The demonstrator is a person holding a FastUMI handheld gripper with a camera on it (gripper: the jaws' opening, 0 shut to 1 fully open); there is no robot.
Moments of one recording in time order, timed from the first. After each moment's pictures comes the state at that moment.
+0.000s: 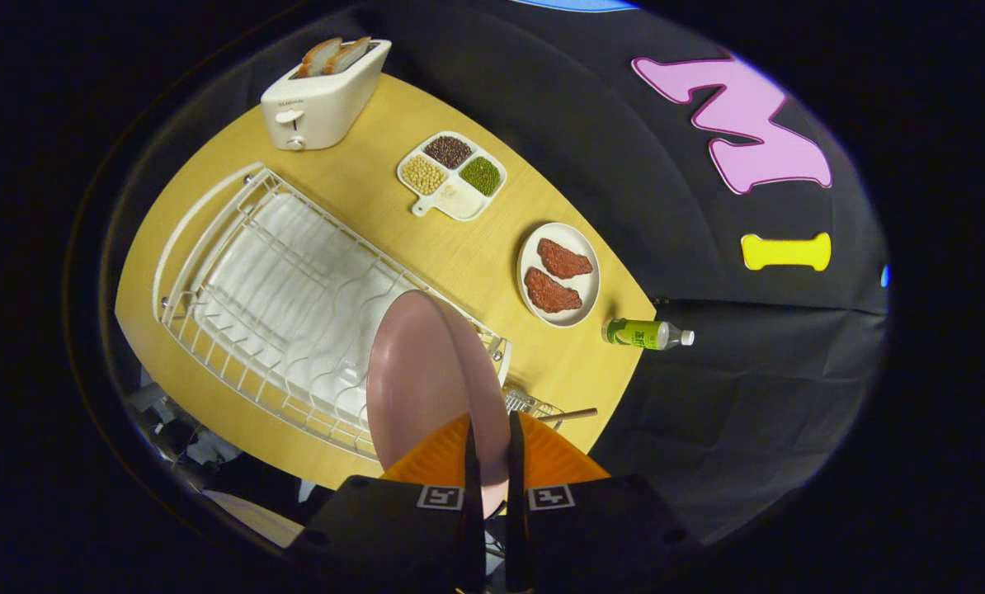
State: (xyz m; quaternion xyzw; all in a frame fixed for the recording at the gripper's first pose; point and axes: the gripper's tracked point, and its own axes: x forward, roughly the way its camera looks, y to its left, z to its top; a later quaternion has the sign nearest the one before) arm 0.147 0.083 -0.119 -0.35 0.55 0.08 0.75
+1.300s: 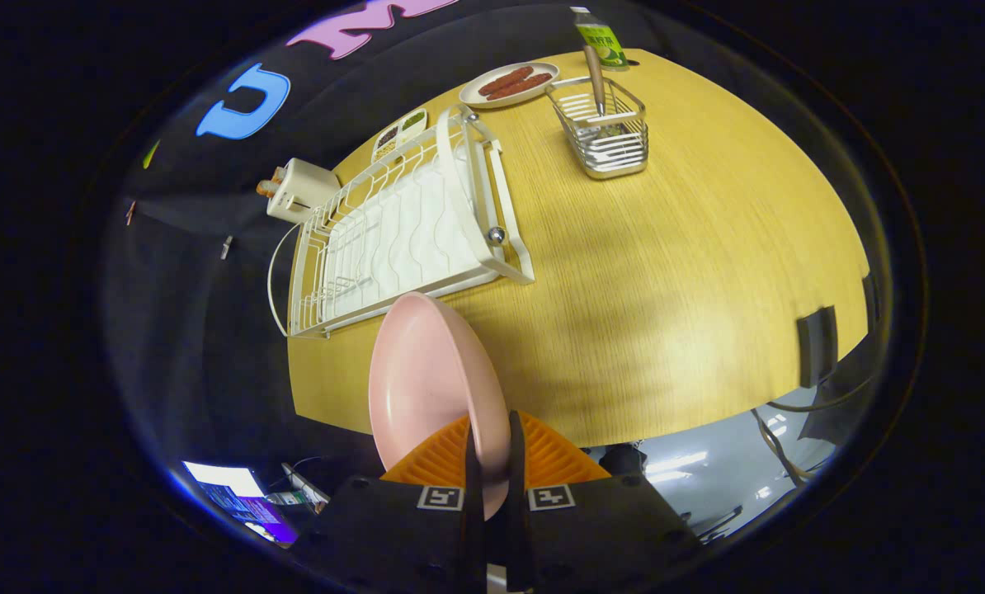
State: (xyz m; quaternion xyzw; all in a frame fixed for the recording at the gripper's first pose) arm -0.122 0.000 -0.303 0.26 0.58 0.12 0.76
